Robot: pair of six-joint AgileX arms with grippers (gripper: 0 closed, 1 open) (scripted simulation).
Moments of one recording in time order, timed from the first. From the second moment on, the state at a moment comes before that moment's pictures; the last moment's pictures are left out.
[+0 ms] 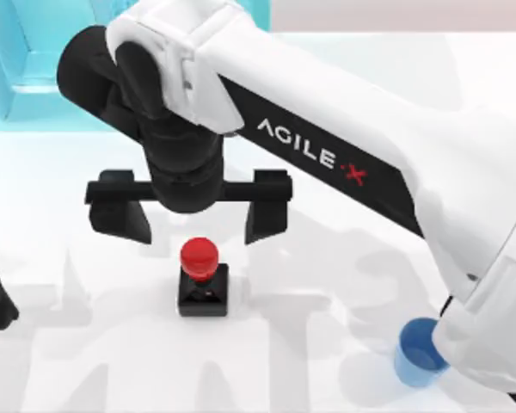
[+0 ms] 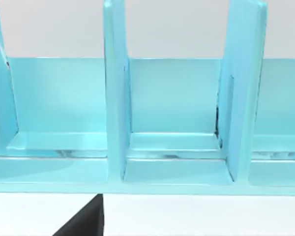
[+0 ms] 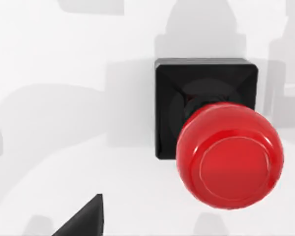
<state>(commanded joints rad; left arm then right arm) 0.00 0.00 0.00 0.00 0.00 0.00 0.93 2.50 2.55 -1.55 0.09 0.96</state>
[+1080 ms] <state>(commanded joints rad) 0.00 0.00 0.00 0.00 0.00 0.00 0.92 2.47 2.17 -1.21 0.09 0.94</state>
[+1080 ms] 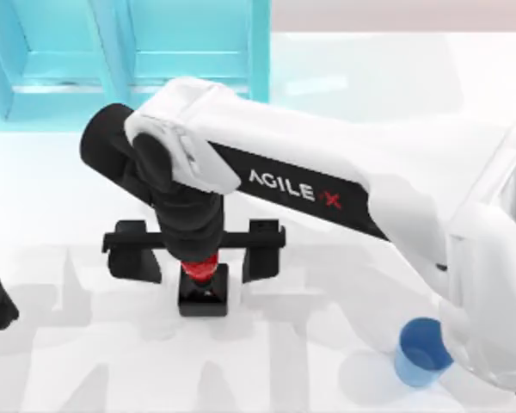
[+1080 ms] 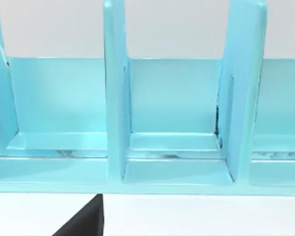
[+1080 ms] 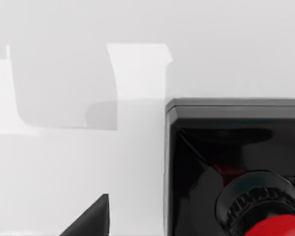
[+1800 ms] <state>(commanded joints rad) 0.00 0.00 0.00 0.00 0.00 0.00 0.92 2.47 2.17 -1.21 0.09 0.94</state>
